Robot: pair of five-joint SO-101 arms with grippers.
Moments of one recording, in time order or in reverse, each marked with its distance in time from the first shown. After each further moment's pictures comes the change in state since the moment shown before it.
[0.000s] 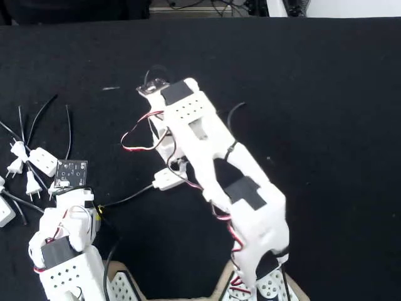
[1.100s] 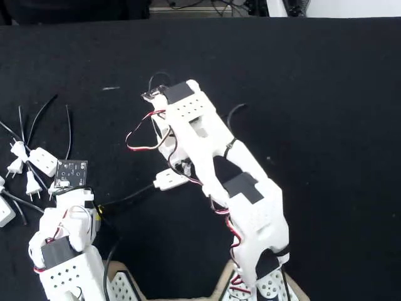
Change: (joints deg) left arm 0.0 0.0 0.0 0.0 0.0; right arm 1.6 2.5 1.1 0.1 1.4
